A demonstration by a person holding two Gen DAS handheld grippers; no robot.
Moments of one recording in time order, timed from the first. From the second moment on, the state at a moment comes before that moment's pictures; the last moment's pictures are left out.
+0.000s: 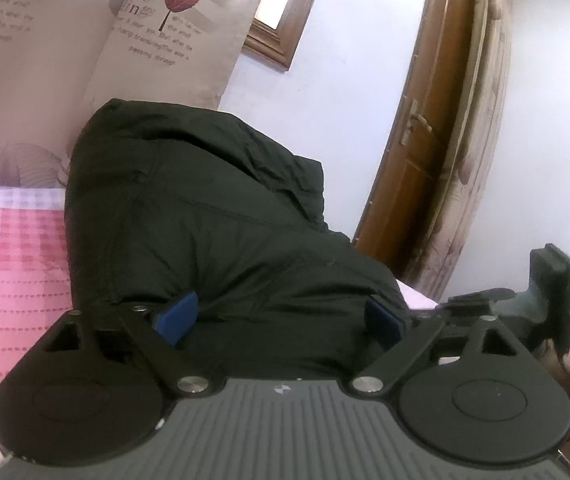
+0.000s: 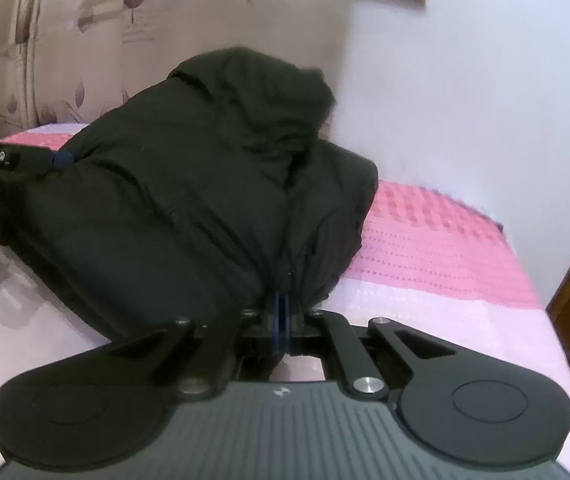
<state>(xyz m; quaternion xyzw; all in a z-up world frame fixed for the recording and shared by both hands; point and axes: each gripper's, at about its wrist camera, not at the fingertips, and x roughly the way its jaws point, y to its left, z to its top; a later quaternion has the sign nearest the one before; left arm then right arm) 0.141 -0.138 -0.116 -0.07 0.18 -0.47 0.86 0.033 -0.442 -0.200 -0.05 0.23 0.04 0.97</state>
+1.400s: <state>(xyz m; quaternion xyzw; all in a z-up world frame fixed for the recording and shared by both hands) 0.118 -0.150 -0.083 0.02 0.22 -0.35 0.91 0.034 -0.435 -0.198 0.05 0.23 0.06 0.97</state>
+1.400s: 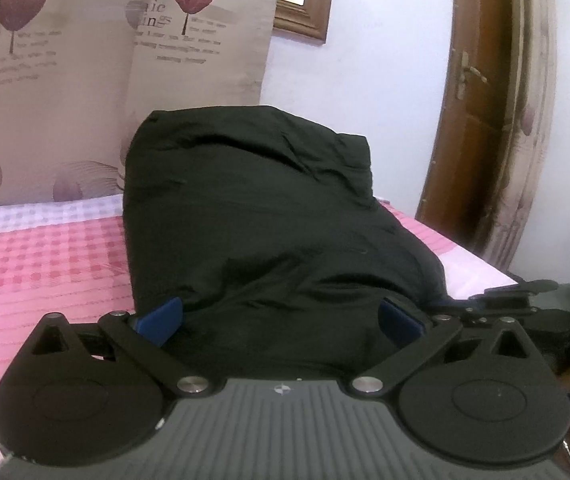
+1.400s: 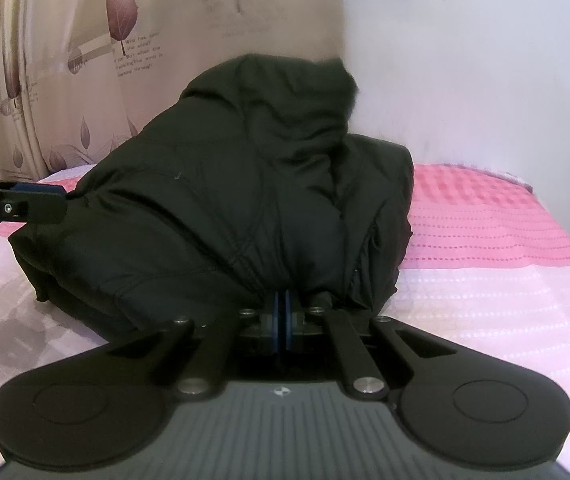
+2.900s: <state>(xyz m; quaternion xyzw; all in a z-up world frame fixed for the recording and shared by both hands) 0.245 -0.109 -0.119 -0.18 0.30 -0.42 0.84 0.132 -0.489 -0.204 0.24 0.30 0.21 0.90</state>
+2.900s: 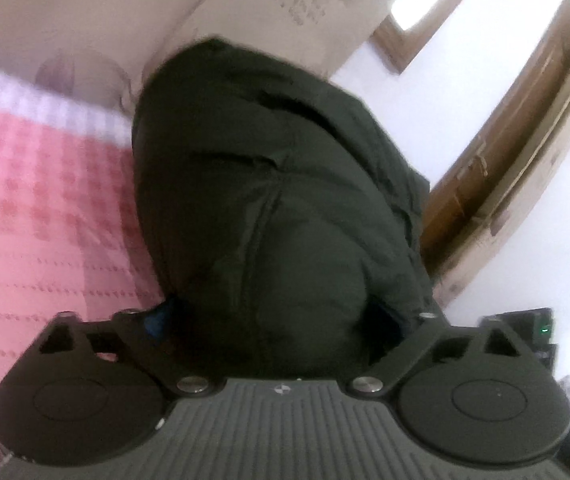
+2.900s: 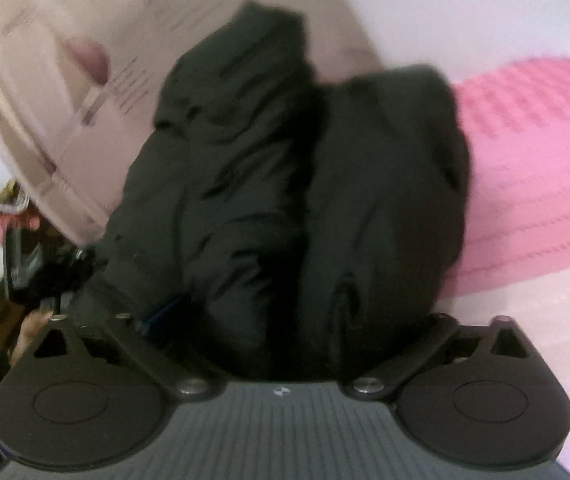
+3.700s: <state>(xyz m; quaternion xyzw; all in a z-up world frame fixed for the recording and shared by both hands) 0.148 0.092 -0.043 -0.15 0.25 -0.31 0.91 0.099 -0.306 -0.148 0.26 0.24 0.31 0.88</state>
